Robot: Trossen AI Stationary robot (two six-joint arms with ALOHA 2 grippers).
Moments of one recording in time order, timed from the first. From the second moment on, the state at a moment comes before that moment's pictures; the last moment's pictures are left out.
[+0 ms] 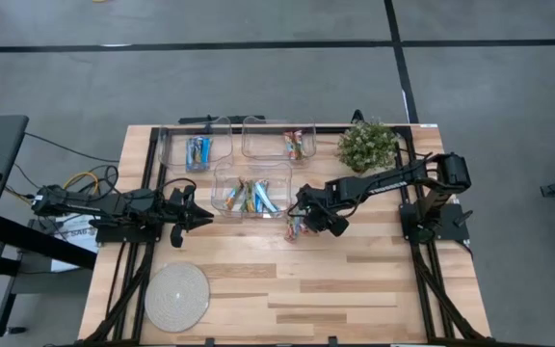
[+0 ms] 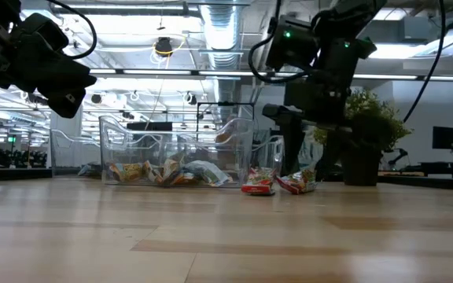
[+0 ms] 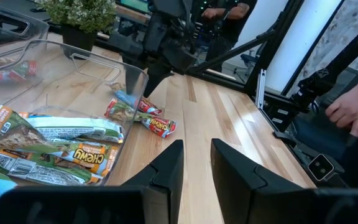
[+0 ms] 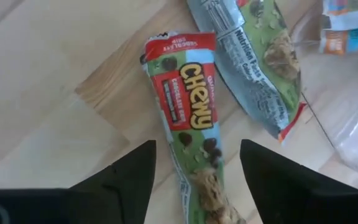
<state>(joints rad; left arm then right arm) -0.10 0.14 0.01 0.03 -0.01 -0.34 -0.01 1.74 1.02 -0.55 0.05 -0.92</state>
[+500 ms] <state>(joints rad) -0.10 0.14 0.01 0.03 -0.01 -0.34 -0.02 1.80 0.99 -0.49 0.05 -0.94</state>
